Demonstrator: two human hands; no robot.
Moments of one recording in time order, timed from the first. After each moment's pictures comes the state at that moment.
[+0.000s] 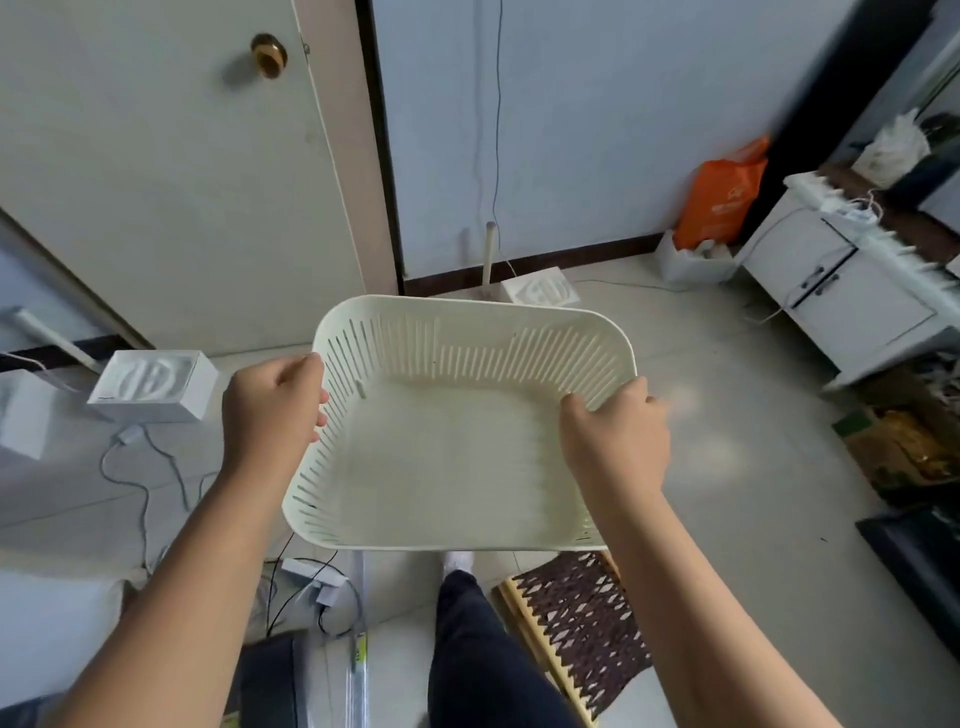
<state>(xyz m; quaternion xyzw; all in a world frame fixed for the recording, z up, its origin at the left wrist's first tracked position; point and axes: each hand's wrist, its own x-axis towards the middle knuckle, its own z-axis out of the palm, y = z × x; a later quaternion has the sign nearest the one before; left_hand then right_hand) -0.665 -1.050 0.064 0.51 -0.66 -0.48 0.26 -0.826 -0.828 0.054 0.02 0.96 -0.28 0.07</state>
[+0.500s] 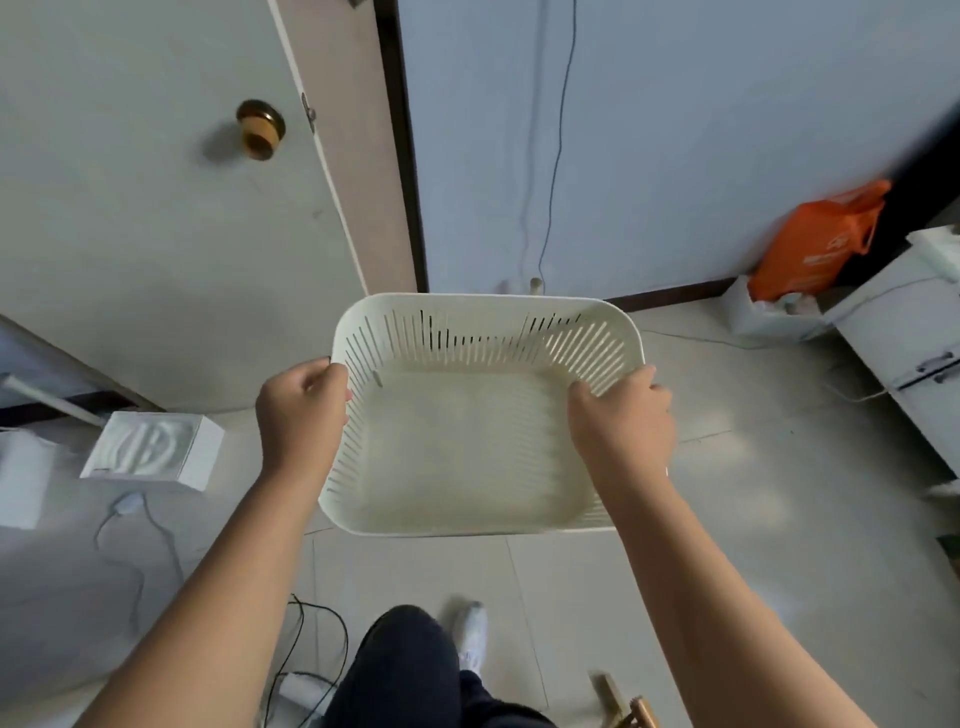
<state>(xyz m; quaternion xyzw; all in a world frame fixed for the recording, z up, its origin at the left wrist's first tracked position) -0.944 -1.316 0.022 0.54 -0.64 -0.48 0.28 -1.129 -1.110 0.023 -0.01 0.96 -0.26 0.09</state>
